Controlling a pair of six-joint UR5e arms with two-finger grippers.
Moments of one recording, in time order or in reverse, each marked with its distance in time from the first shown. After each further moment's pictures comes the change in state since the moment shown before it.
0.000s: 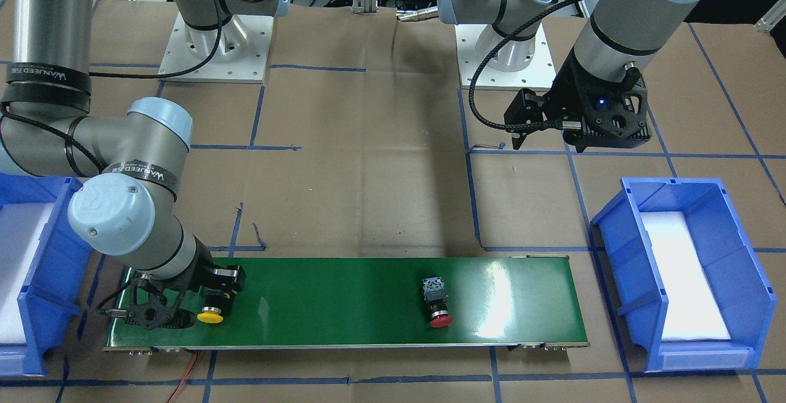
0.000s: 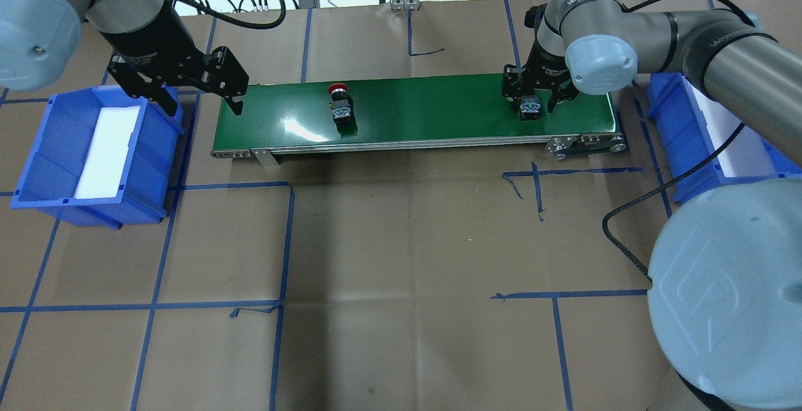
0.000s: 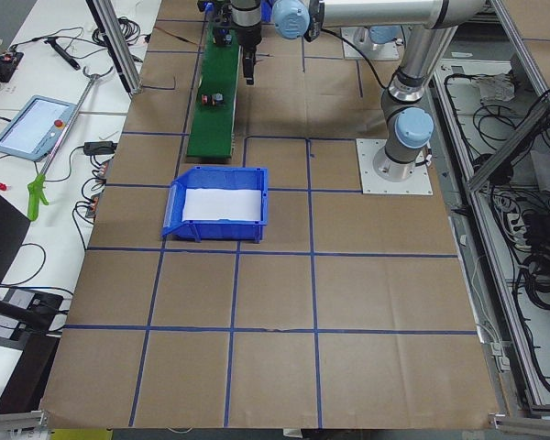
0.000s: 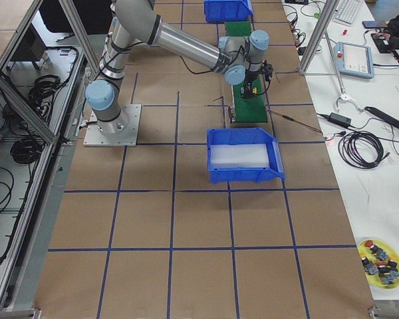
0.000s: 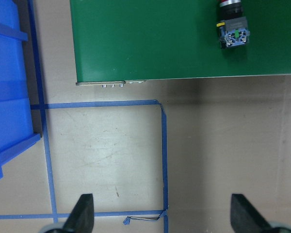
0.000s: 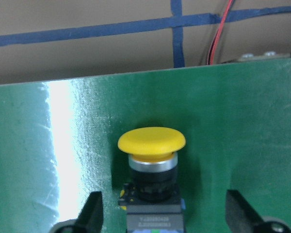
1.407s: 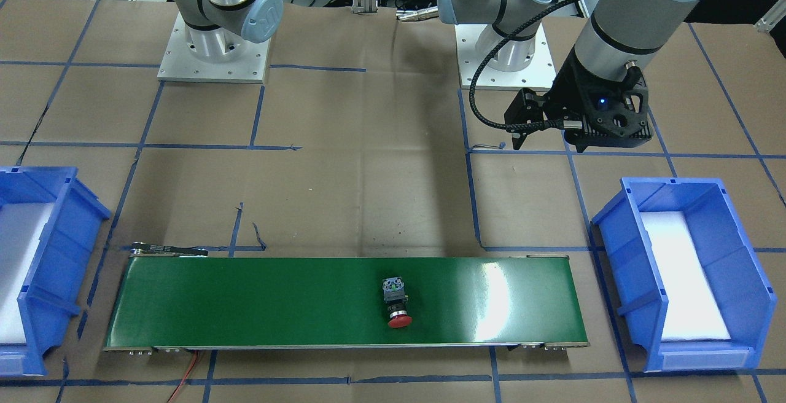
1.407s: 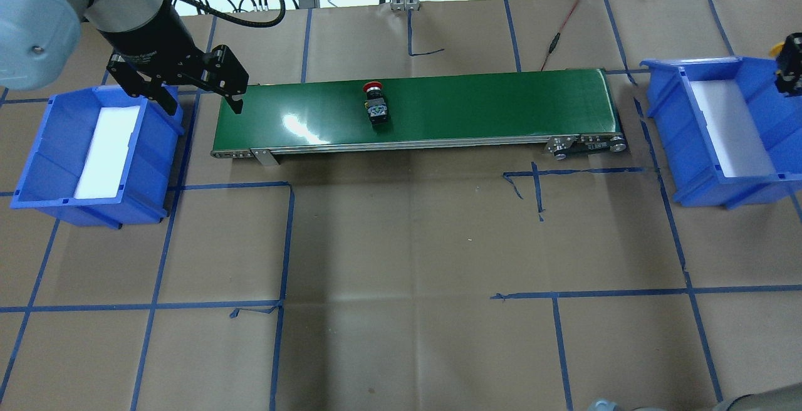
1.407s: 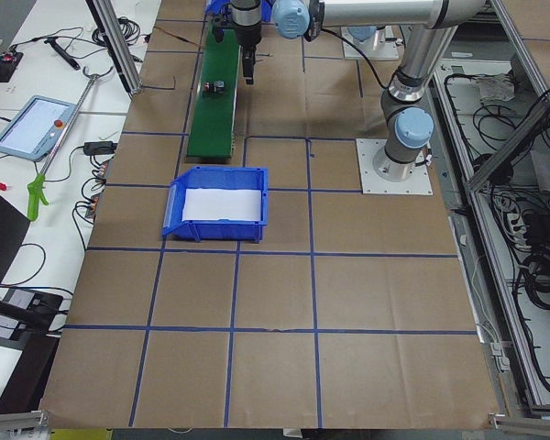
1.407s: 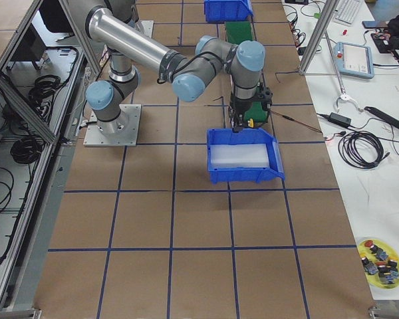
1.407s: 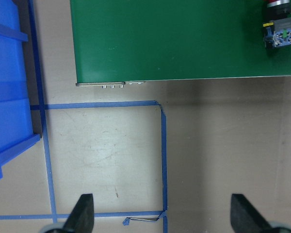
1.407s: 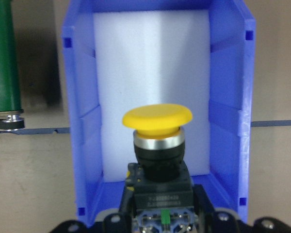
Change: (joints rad) left arm 0.000 -0.001 0.002 0.002 -0.001 -0.004; right arm -0.575 -0.295 -0.005 0.250 -0.076 -0.653
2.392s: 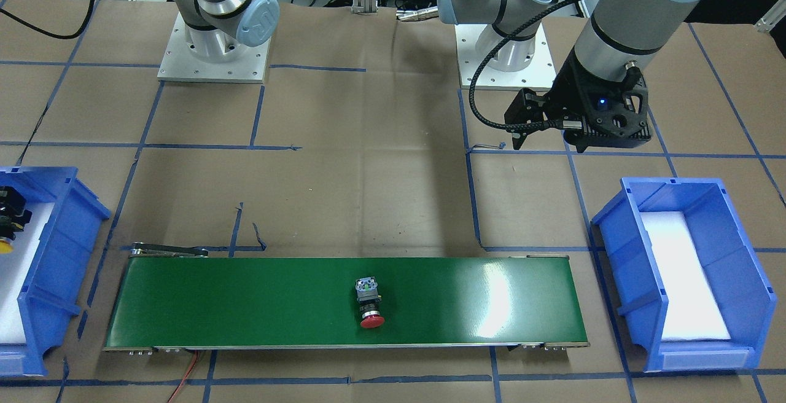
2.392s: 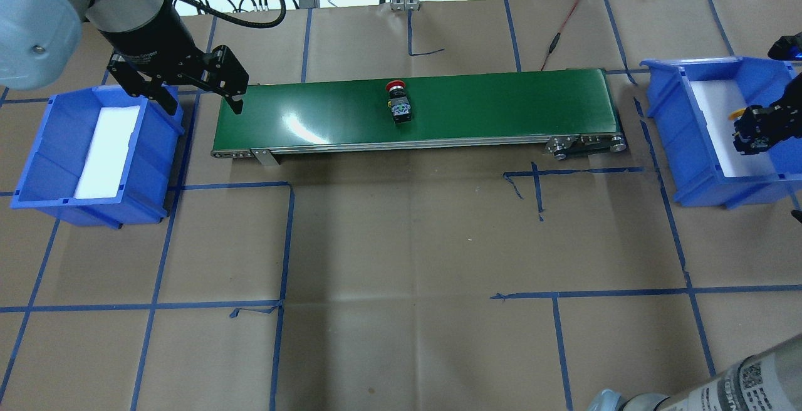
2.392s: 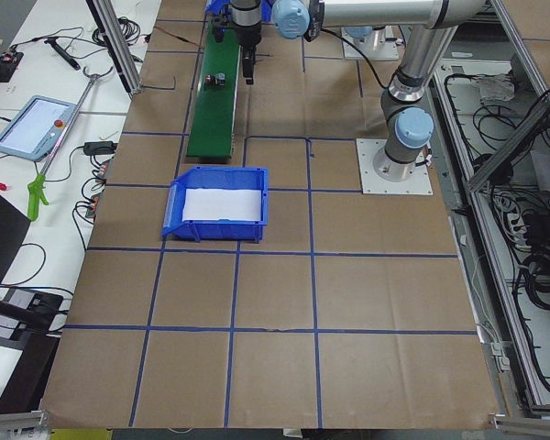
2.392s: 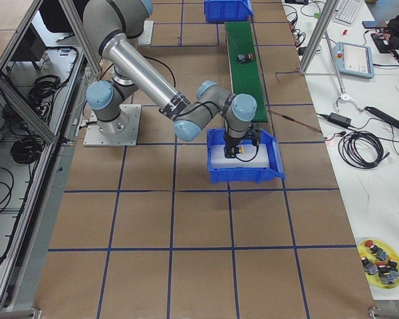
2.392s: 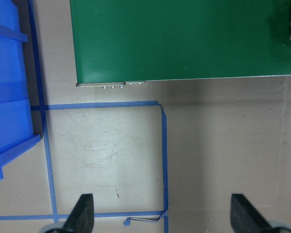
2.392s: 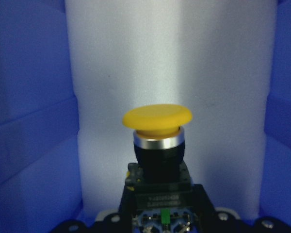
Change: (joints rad) left arm 0.000 0.000 0.000 0.000 0.001 0.005; right arm -0.037 0.139 0.168 -0.184 0.059 -0.067
